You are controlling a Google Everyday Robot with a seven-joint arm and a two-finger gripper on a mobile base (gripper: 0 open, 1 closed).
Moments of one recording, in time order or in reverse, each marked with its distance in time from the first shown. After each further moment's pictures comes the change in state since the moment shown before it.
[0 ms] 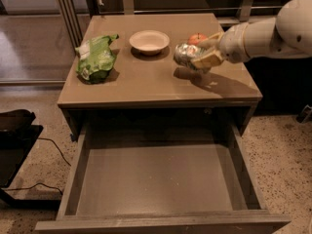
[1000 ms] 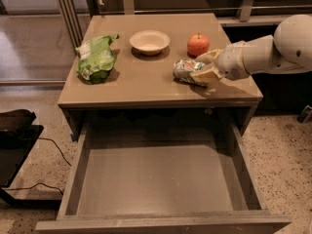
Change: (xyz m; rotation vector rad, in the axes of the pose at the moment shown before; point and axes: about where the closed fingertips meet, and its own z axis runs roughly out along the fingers) arm 0.024 0.052 0.000 -0.103 0.022 0.019
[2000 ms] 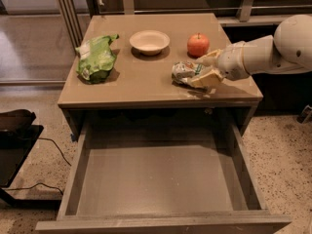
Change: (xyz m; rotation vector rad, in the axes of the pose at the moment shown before) arm 0.000 0.000 0.000 0.000 0.000 0.000
